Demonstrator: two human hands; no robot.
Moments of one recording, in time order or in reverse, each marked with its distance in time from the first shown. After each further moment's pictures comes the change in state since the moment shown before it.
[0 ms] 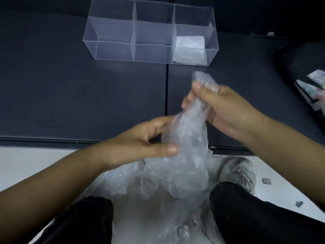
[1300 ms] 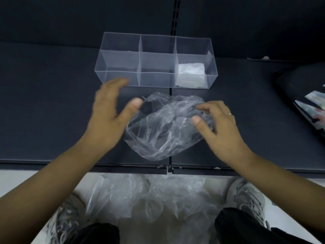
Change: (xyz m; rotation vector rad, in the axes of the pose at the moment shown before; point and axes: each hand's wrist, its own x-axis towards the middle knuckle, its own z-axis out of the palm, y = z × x) left_hand 0.008 0.010 -0.077 0.780 1.017 0.332; right_hand 0.010 0.036 -0.016 -0.985 0.423 -0.323
